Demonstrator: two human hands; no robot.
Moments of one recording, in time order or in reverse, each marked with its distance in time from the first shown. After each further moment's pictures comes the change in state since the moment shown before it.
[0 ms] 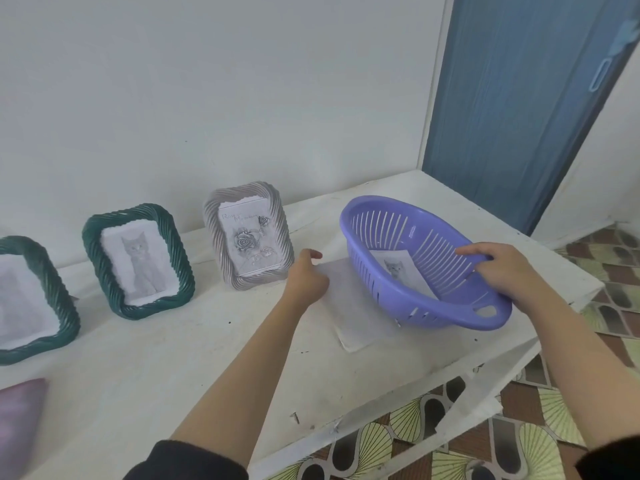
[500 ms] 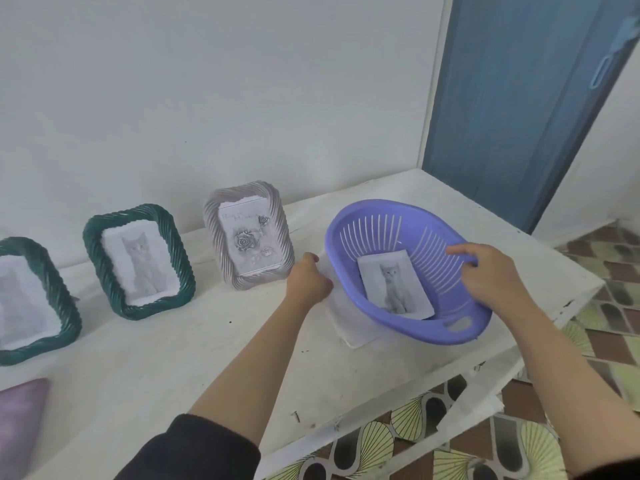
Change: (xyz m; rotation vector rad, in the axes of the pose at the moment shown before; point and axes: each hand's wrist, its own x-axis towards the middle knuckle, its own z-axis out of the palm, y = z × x) left_hand 0.012 -0.007 0.008 0.308 -0.027 -0.042; right_hand -0.024 -0.011 0.018 -0.032 0.099 -0.135
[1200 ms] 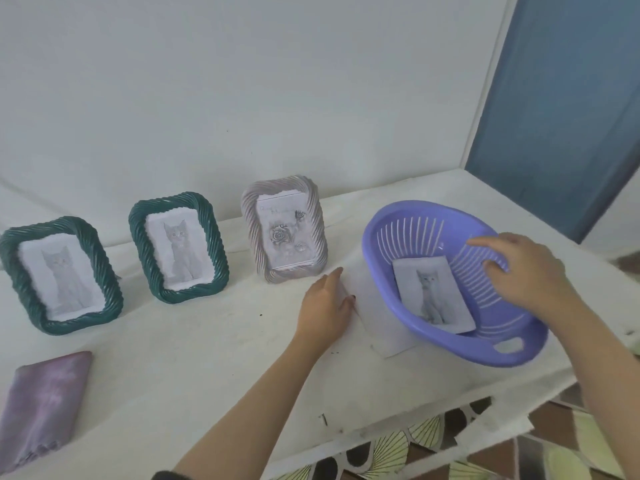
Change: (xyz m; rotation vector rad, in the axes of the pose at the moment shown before) left_hand -0.032 -0.050 0.005 0.086 0.166 0.296; right_hand 0.015 -0.023 0.000 -0.406 -0.090 -0.194
